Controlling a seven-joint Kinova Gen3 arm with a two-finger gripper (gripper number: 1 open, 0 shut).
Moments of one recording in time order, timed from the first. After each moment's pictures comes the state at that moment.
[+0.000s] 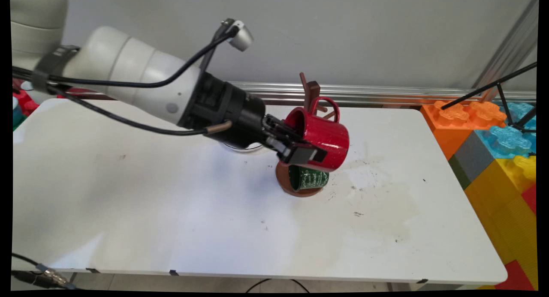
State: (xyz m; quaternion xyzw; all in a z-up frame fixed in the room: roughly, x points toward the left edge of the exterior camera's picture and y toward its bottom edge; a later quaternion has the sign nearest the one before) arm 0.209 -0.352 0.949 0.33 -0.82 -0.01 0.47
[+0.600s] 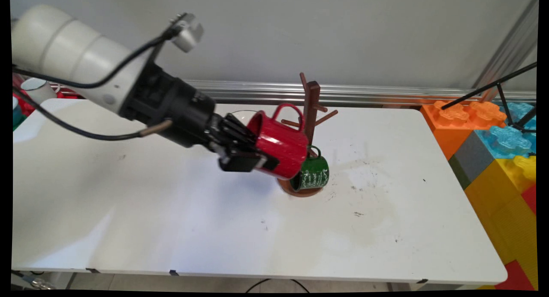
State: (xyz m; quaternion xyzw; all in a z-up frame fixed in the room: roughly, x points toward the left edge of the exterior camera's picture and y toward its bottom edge) arm 0.267 -0.338 0.967 0.27 -0.87 -0.01 0.42
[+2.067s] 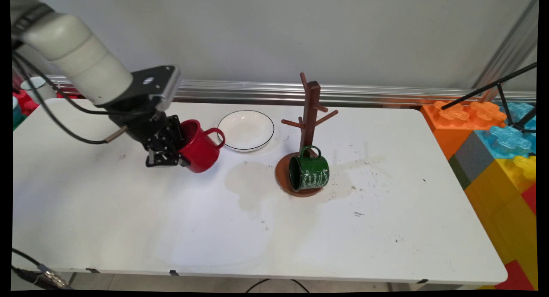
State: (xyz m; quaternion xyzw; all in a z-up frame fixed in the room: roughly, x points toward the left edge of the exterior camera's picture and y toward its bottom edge) arm 0.349 -0.400 0.919 0.12 -0.98 0.06 0.13
